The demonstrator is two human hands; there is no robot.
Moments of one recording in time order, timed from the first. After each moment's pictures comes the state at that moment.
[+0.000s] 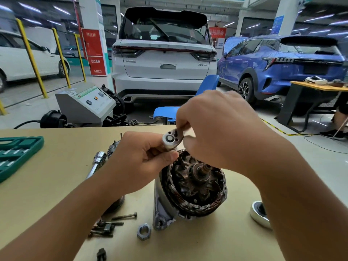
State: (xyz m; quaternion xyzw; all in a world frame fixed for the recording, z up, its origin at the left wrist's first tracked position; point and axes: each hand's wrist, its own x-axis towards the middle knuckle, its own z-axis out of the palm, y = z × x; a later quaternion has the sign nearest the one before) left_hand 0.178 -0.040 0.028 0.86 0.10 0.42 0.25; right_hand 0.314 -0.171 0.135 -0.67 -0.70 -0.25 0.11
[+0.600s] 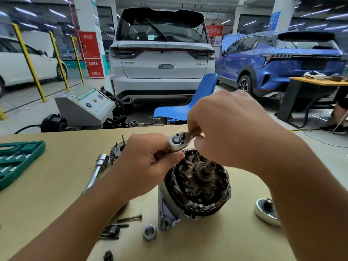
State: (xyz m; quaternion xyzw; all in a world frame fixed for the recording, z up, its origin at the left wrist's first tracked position) left_hand 0.182 -0.047 0.032 0.87 0.12 0.43 0.20; right_hand 0.319 -0.173 0.135 -0.69 -0.68 -0.24 0.09
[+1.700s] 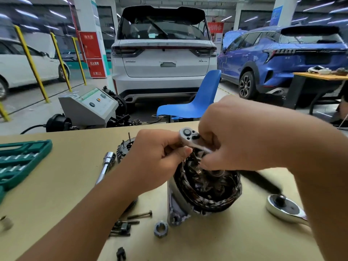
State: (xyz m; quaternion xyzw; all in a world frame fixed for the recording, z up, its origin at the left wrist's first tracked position) left_hand 0.180 -0.042 0.031 0.88 0.12 0.40 0.23; right_hand 0.313 -0.177 0.139 -0.70 -0.71 -0.12 0.02
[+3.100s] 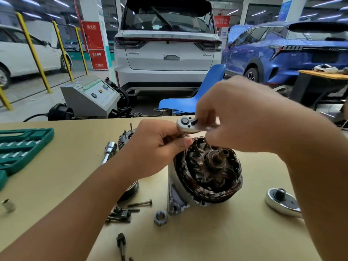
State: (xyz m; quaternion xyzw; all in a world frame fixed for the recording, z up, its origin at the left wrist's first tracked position) left_hand 0.178 -0.035 0.029 0.88 0.10 0.39 0.24; right_hand 0.316 -0.171 0.135 -0.71 -0.68 -0.15 0.09
